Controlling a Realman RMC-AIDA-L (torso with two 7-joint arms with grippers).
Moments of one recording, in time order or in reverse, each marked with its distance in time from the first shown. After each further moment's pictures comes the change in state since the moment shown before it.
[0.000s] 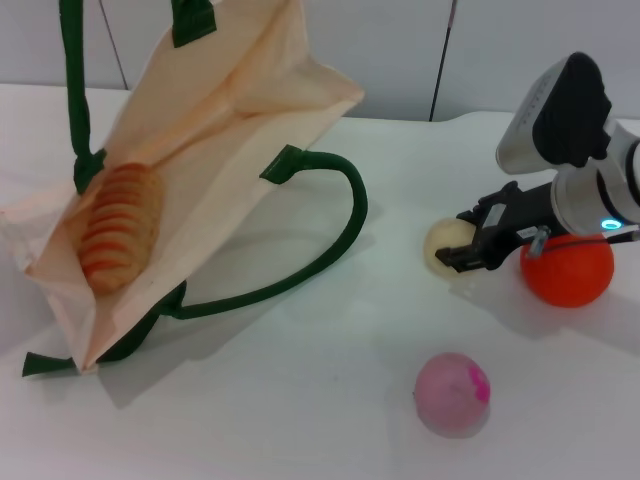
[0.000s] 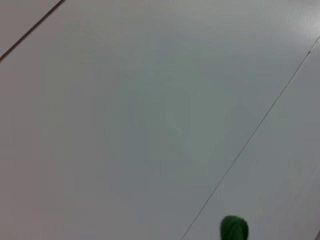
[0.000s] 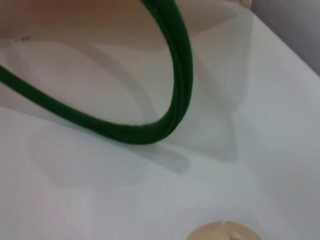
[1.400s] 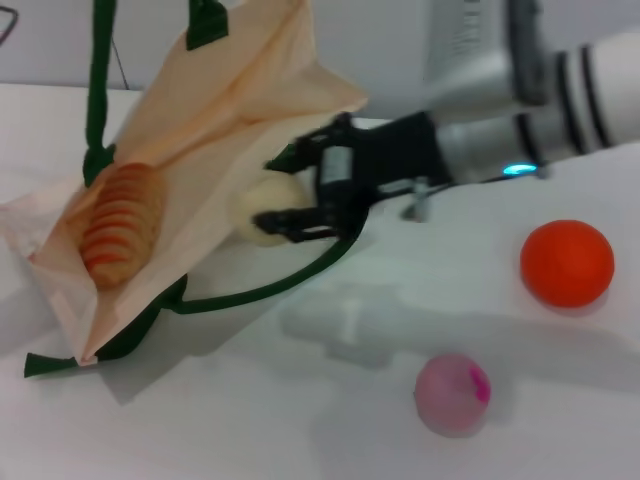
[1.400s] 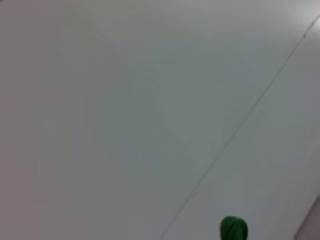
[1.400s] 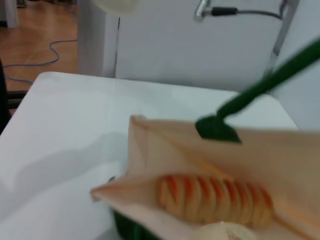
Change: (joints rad) left arm -0.063 -0.005 0.000 -0.027 0.059 0.010 0.006; right arm -0.006 0.009 -0.177 -0.382 0.430 0.198 -0.141
